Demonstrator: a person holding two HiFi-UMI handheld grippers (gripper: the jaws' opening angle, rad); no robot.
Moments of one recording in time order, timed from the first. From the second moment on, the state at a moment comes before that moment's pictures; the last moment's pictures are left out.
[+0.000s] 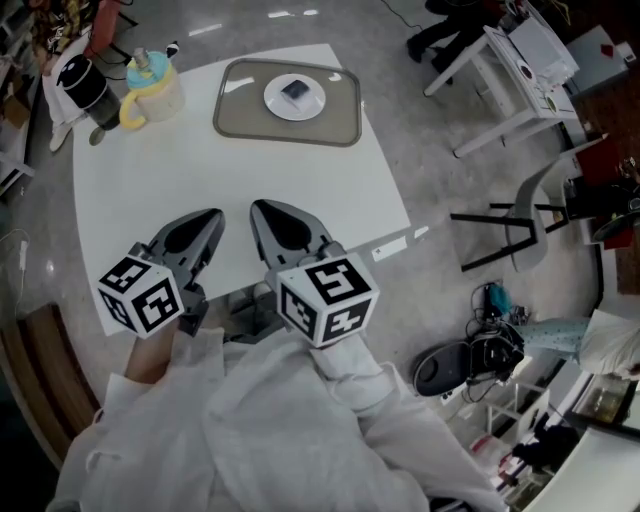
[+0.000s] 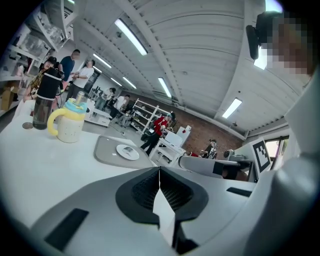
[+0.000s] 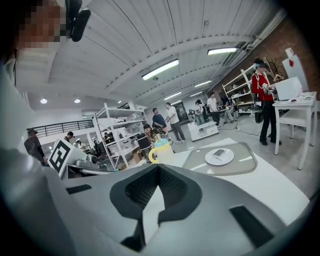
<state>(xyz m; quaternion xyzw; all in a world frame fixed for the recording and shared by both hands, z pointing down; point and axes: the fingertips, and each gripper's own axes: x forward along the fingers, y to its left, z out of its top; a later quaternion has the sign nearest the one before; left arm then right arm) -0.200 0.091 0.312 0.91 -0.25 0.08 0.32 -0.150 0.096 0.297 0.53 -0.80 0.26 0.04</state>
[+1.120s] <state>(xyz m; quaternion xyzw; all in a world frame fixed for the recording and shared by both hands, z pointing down) -0.203 0.094 0.315 0.91 -0.26 0.11 0.31 -0.157 0.094 0.300 0.52 -0.82 0.24 0.07</state>
